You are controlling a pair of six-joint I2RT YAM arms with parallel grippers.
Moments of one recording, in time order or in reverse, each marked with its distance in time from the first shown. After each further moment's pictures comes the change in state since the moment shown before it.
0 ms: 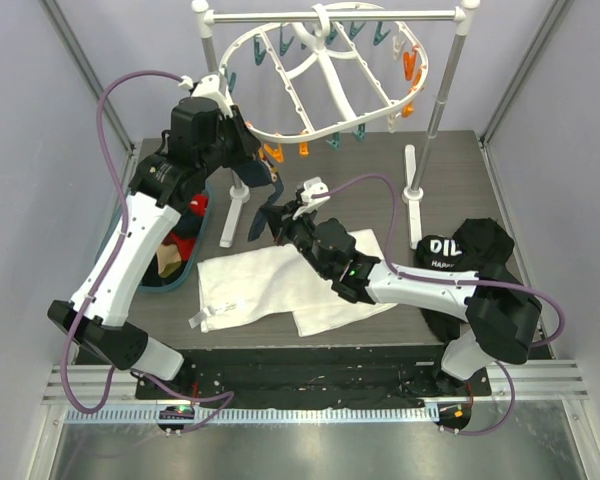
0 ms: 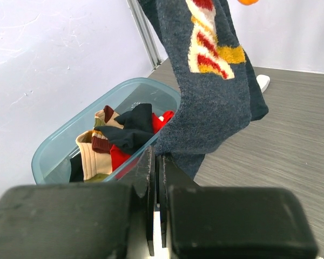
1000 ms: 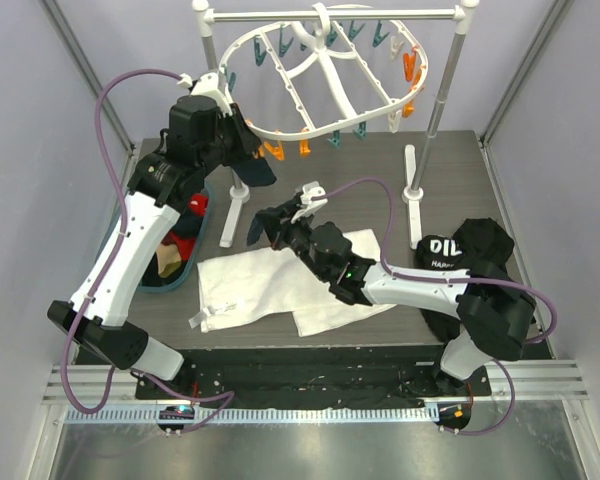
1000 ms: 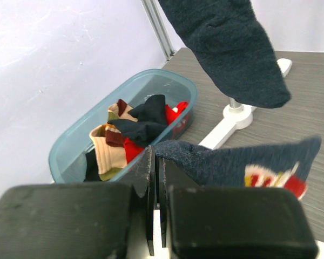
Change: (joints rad) left arm 0.000 0.003 0.016 -0.001 0.014 -0.002; right arm 0.003 0.031 -0.021 0.029 -0.029 0.082
